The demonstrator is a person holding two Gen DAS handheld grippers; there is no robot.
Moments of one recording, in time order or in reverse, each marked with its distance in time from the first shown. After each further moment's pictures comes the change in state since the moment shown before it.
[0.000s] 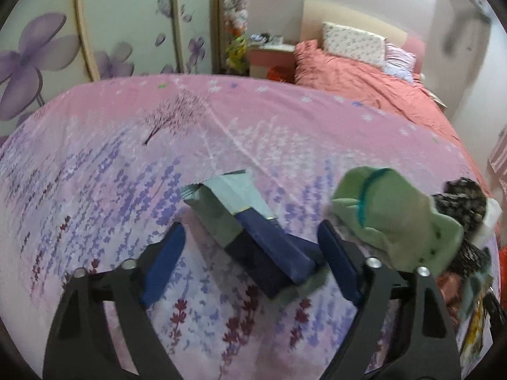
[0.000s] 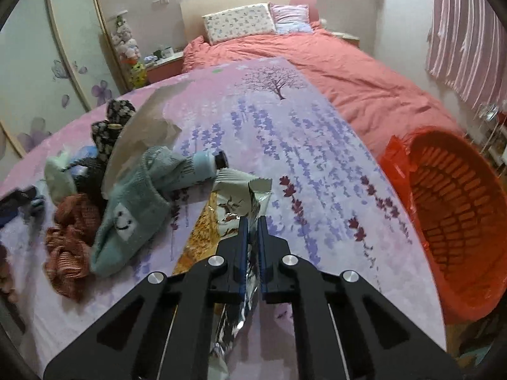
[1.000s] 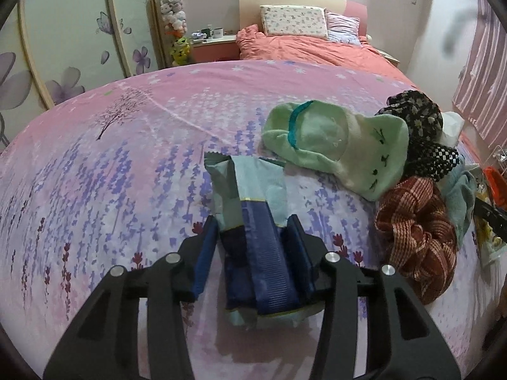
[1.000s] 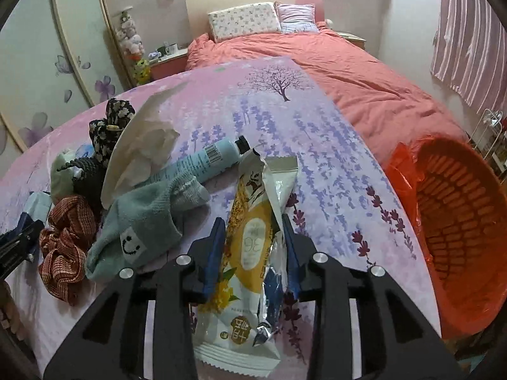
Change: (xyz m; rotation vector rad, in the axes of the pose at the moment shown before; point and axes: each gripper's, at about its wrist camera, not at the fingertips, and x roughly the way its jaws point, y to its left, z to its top) left arm -0.012 -0.028 -0.054 0.247 0.016 -0.139; right arm 0.011 0.004 0.007 -0.051 0.006 -0.022
